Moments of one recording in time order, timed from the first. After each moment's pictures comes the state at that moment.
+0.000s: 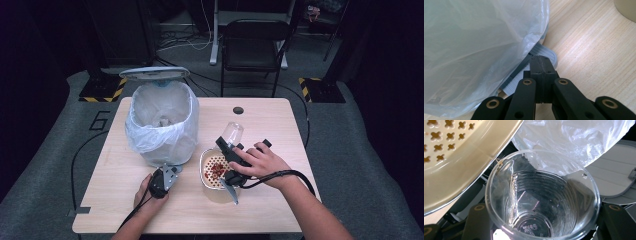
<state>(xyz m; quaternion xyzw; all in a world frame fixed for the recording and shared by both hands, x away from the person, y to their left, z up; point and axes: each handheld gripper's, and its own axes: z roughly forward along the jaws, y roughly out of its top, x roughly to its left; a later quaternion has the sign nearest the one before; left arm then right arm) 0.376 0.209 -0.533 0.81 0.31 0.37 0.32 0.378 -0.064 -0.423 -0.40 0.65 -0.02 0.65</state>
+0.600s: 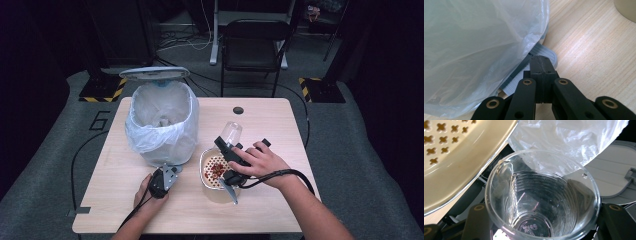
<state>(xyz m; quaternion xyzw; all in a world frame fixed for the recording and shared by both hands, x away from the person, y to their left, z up) 0.376 0.209 -0.534 0.81 0.31 0.37 0.32 0.377 -0.061 -0.420 -0.40 0.65 -0.01 0.65</state>
